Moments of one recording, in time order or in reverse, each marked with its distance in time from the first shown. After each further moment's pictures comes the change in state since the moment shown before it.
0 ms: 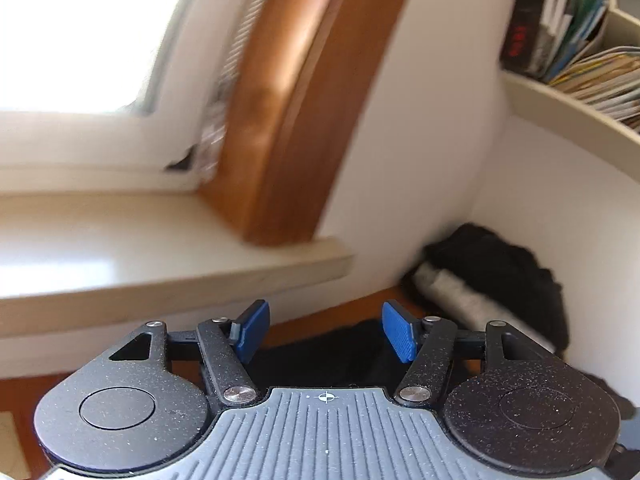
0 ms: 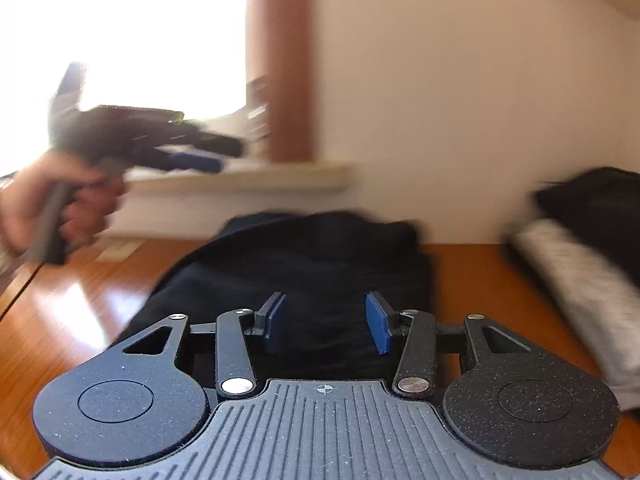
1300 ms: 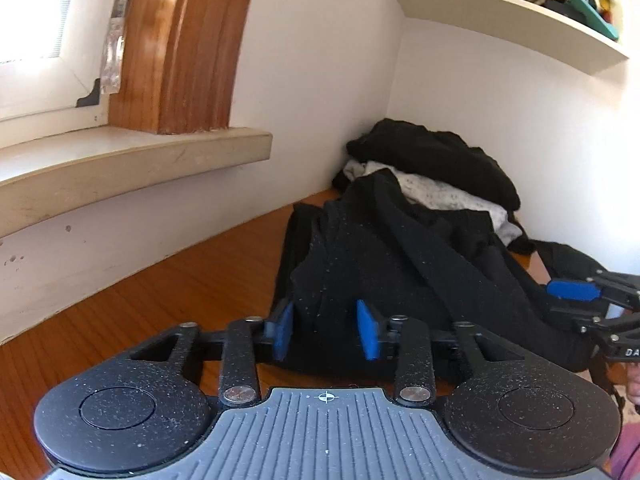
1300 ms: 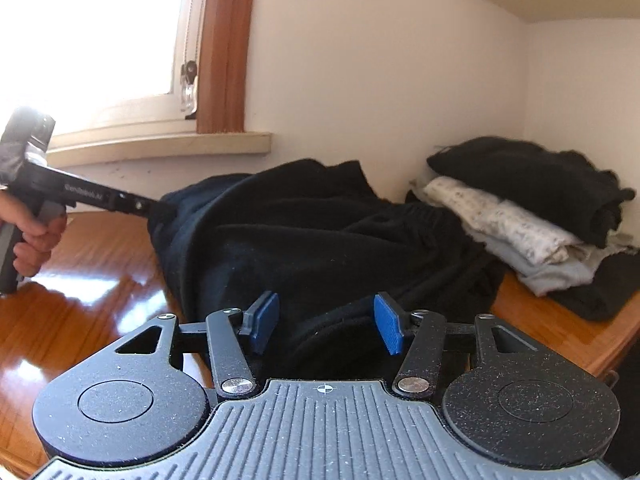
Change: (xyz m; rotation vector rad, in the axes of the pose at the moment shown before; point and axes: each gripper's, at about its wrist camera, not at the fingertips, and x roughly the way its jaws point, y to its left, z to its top) left arm 0.005 -0.002 -0.077 0.313 0.128 -0.218; right arm -0.042 0.050 -0.059 0.083 -0.049 -0.395
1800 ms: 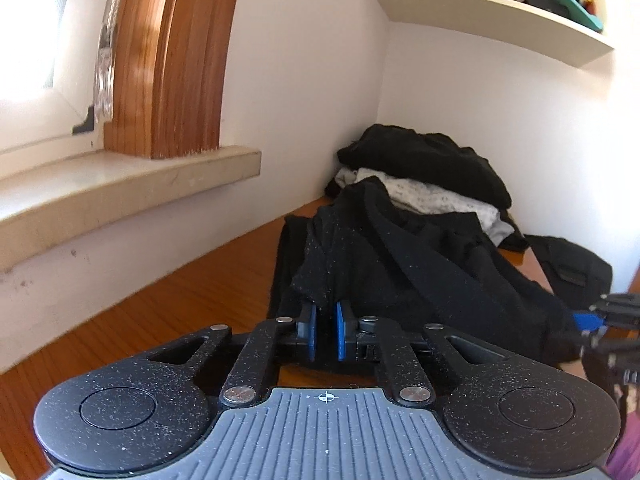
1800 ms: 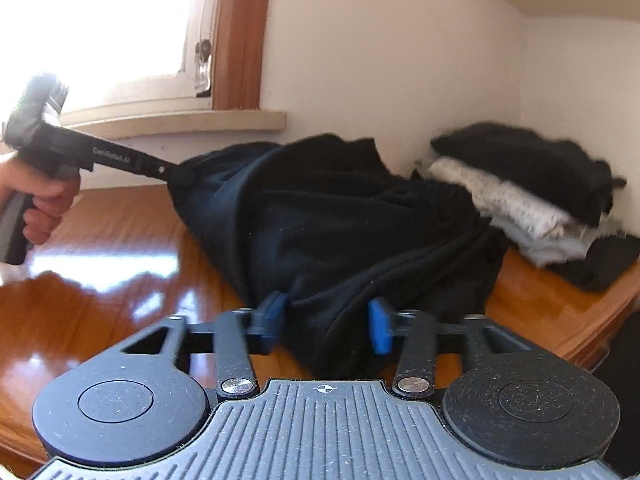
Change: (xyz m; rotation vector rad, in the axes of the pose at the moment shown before) left arm -0.016 -0.005 0.008 0.048 -0.017 0.007; right arm -0.014 0.026 -0.010 0.006 0.041 -0.036
